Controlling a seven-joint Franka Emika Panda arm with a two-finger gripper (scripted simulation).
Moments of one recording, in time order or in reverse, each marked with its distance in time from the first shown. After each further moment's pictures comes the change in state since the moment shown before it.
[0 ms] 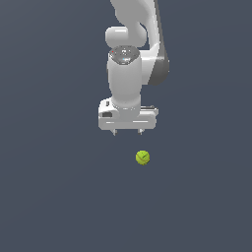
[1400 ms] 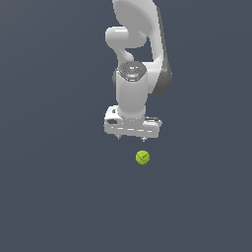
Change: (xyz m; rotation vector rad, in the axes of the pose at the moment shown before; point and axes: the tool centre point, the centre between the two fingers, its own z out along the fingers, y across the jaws) arm 0.004 -0.014 0.033 -0.013 -0.019 0.142
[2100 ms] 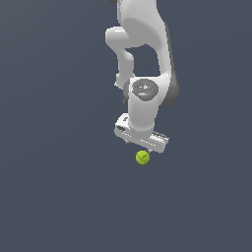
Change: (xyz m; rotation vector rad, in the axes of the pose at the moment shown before) arm 0.009 -0.032 0.040 -0.014 -0.016 0.300
